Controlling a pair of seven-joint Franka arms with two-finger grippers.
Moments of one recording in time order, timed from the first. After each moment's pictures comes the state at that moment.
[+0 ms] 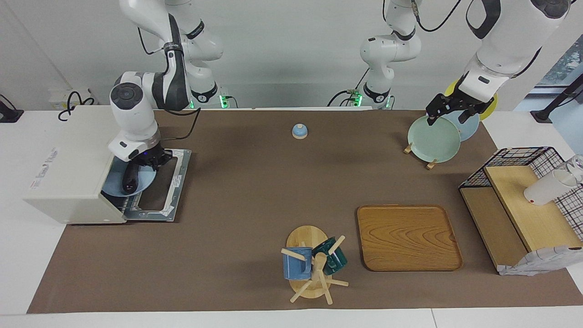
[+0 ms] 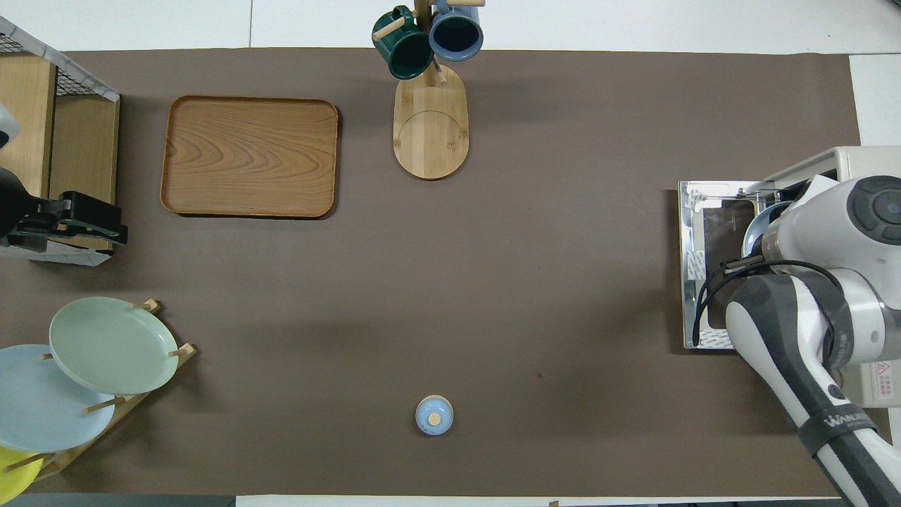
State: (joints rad) left arm 0.05 -0.02 -0.13 -1.60 -0.03 1.49 -0.09; right arm 0.03 0.00 -0.04 -2.19 -0.27 2.11 -0.10
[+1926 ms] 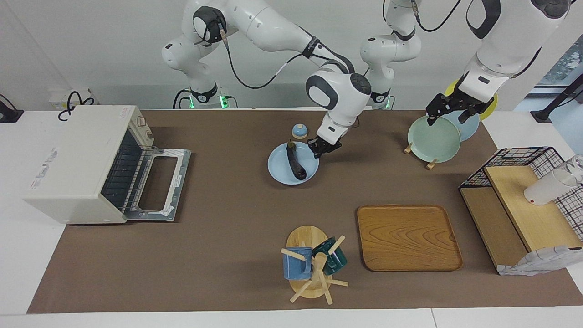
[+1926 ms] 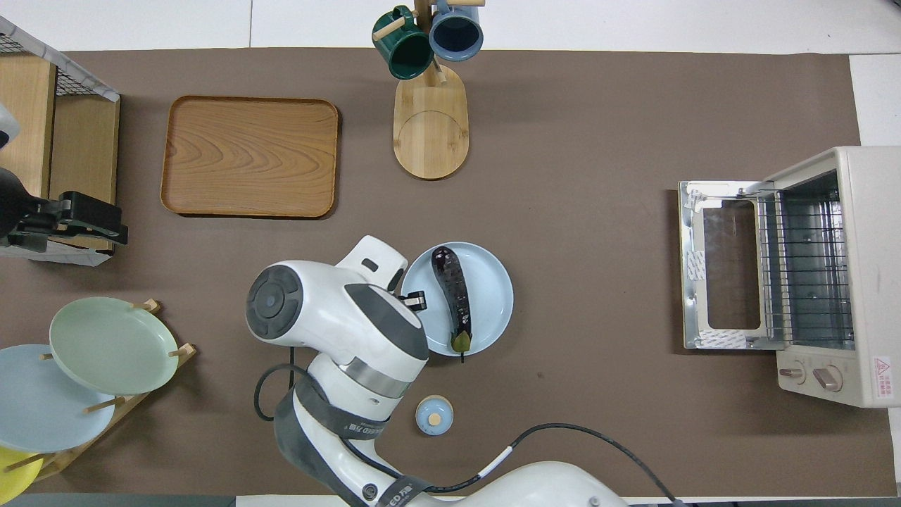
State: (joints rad) left arm 0.05 -0.02 -0.13 -1.60 -0.03 1.49 -0.09; right arm 0.90 0.64 0.01 -1.38 -0.17 1.80 0.75
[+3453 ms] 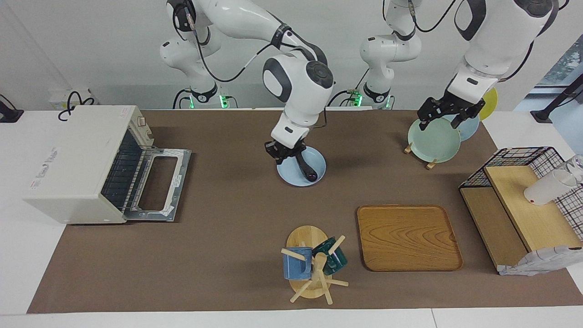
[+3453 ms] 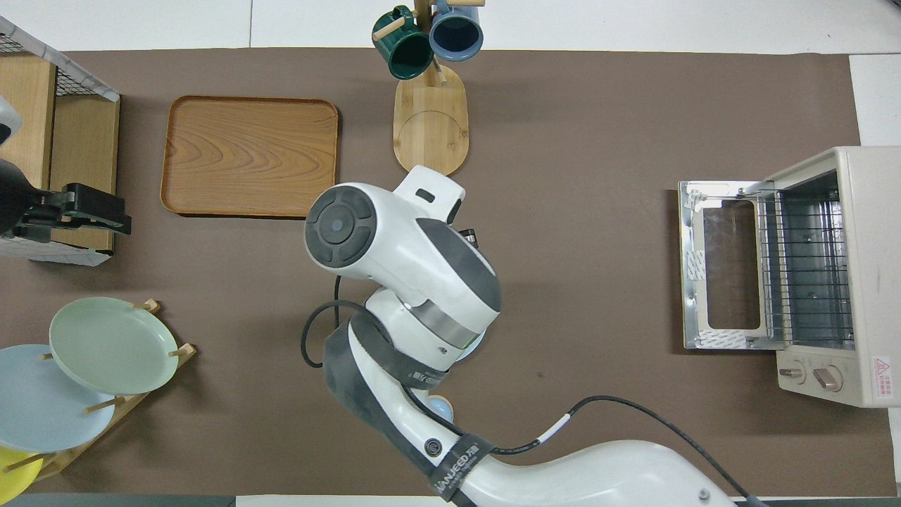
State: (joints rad) left arm -0.02 -0.01 -0.15 -1.63 -0.03 1.59 -0.15; right arm 0.60 0.39 -0.01 -1.43 -0.22 1.60 0.43
